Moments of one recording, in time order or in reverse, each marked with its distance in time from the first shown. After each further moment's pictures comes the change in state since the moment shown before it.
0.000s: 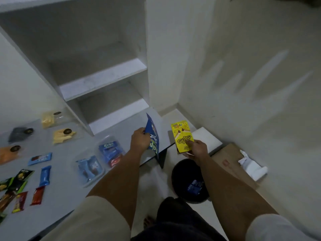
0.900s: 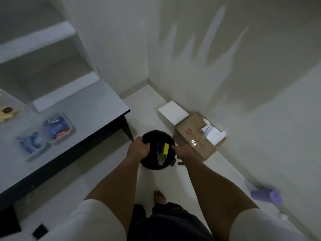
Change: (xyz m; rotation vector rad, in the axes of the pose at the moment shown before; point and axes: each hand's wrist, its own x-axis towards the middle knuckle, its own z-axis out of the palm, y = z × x) left_hand -0.173 -0.026 0.241 0.340 -0.290 -0.123; right_hand -0.013 0.112 -0.253 -0.478 0.025 0.167
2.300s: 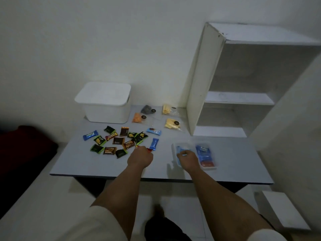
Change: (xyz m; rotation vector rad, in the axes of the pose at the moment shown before) left_hand -0.122 -0.401 -0.444 -0.112 0.611 -0.307; right_hand -0.245 -0.203 0.550 -0.439 -0.260 -0.731
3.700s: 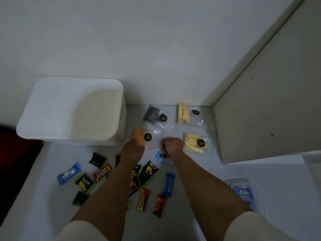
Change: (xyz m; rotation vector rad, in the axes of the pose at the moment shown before) left_hand 0.386 -0.021 -0.033 -0.226 -0.193 -0.241; right_hand 0.335 -0.147 0.198 0.282 -0.230 0.466
